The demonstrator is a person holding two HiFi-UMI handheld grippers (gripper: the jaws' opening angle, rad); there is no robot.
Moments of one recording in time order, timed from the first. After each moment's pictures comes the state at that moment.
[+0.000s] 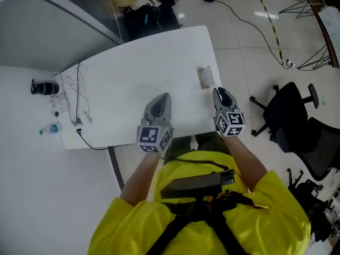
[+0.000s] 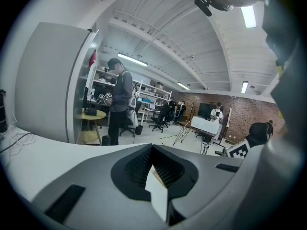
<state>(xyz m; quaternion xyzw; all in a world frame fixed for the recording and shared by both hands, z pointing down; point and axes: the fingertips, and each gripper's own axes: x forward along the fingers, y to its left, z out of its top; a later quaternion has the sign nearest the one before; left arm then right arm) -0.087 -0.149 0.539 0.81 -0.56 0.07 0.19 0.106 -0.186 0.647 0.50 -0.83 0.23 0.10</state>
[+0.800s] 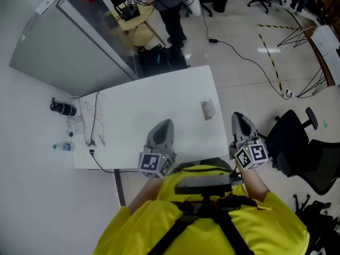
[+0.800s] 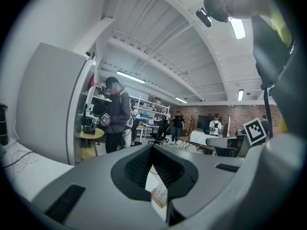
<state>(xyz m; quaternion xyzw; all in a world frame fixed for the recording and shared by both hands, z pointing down) -0.101 -0.127 0.427 0.81 -0.57 0.00 0.13 0.131 -0.165 0.430 0.49 -0.86 0.15 -0.02</state>
